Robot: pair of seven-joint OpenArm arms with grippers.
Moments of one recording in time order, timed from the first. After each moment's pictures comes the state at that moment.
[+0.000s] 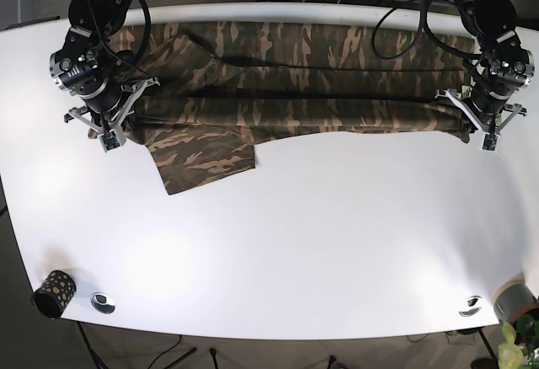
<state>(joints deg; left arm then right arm) 8.0 -9.5 -31.9 96.1 -4.1 -33.1 43.5 -8.6 6.7 28.8 106.0 4.9 40.5 -54.4</state>
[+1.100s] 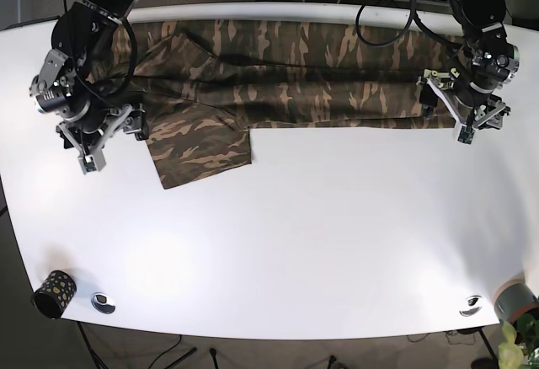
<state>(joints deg) 12.0 -9.2 -23.6 100.8 -3.0 -32.5 43.6 3.1 9.4 32.6 97.2 19.0 39.9 -67.2</state>
